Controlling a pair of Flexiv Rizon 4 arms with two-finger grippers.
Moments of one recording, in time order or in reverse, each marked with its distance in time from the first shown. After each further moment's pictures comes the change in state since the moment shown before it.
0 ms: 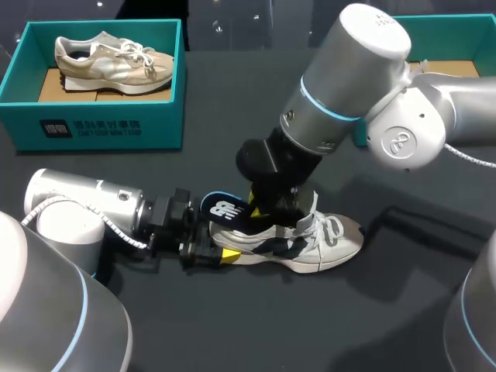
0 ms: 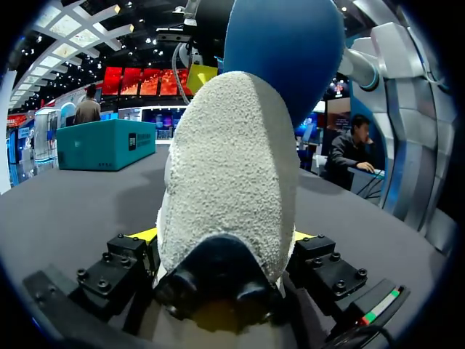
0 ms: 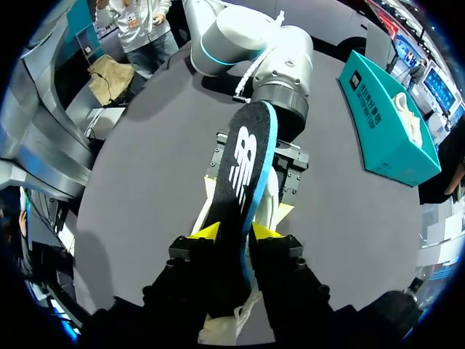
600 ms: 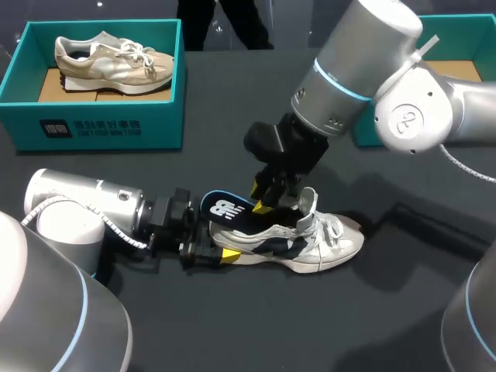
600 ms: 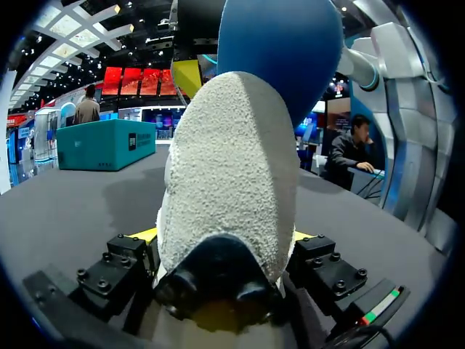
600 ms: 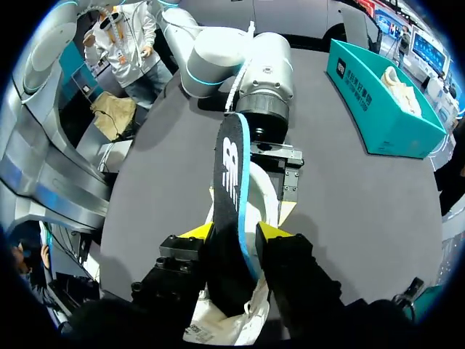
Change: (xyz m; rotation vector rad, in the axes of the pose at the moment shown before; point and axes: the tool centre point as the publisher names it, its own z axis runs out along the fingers) left arm 0.000 0.000 0.000 0.000 0.000 0.000; right arm -0.002 0.002 -0.013 -0.101 0.103 0.174
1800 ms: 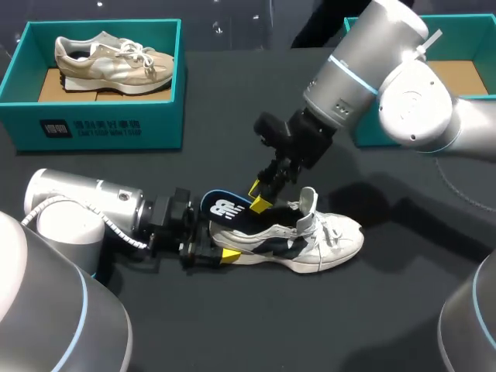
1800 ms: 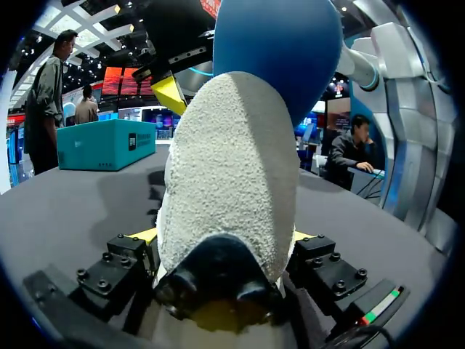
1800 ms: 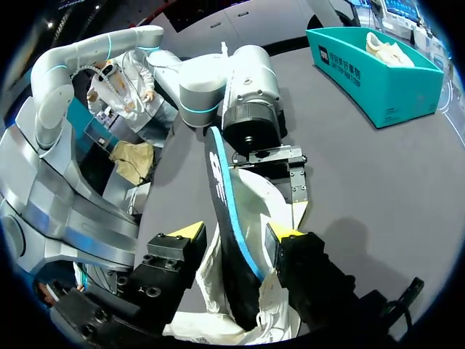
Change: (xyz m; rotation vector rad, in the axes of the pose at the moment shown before) left arm 0.000 0.000 0.000 0.000 0.000 0.000; right arm -0.003 0.003 0.005 -0.161 0.183 0.230
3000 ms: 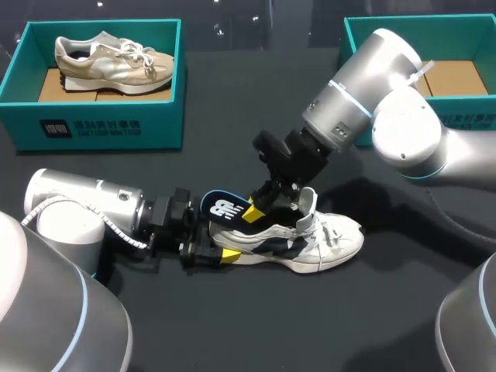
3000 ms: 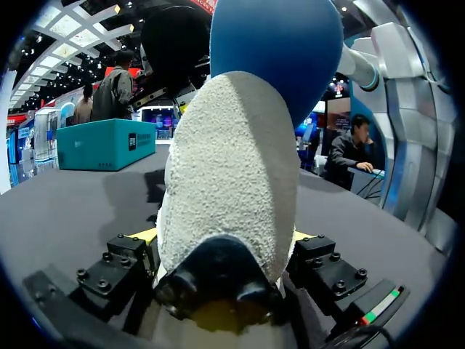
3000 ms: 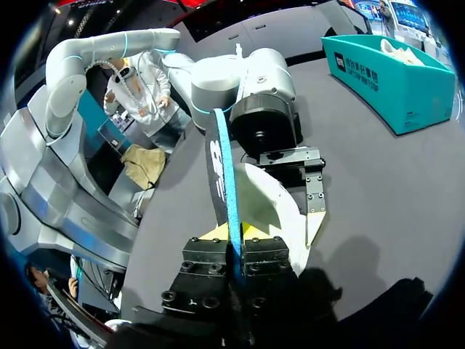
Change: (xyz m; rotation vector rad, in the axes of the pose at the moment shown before) left arm 0.000 0.000 0.000 0.000 0.000 0.000; right arm -0.001 -0.007 0.033 -0.088 0.079 -0.067
